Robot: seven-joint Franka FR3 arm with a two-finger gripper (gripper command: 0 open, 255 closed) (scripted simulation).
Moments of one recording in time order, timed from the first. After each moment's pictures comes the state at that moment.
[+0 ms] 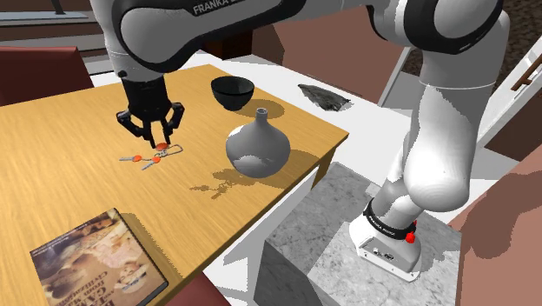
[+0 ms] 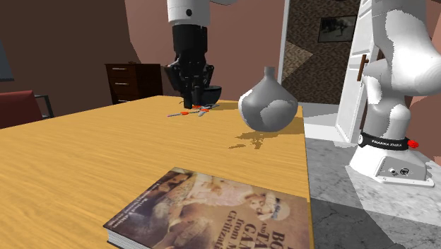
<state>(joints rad) 0.27 0.31 0.37 -1.66 -0.12 1.95 0.95</state>
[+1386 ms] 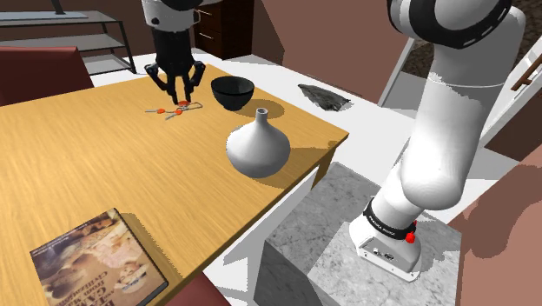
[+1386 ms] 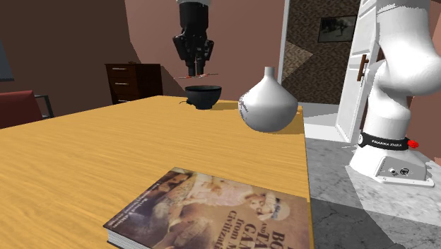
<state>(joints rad) 0.15 0.24 0.32 -1.58 -0.08 1.81 0.76</state>
